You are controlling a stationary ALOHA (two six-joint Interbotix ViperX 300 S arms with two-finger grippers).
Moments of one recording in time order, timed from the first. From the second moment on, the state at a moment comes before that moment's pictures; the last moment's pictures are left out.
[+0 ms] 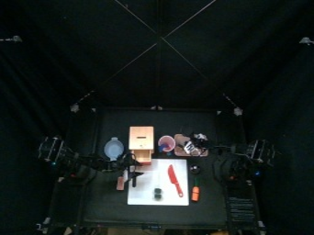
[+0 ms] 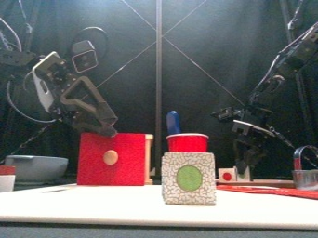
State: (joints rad) left arm -0.11 -0.10 1.07 -0.34 -0.51 0.01; right arm -0.49 -0.15 0.92 -0.39 0.32 0.68
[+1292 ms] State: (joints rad) left arm -0.11 -0.07 1.03 -0.36 -0.51 0.01; right arm 0.19 -0.04 0.65 -0.28 0.29 0.68
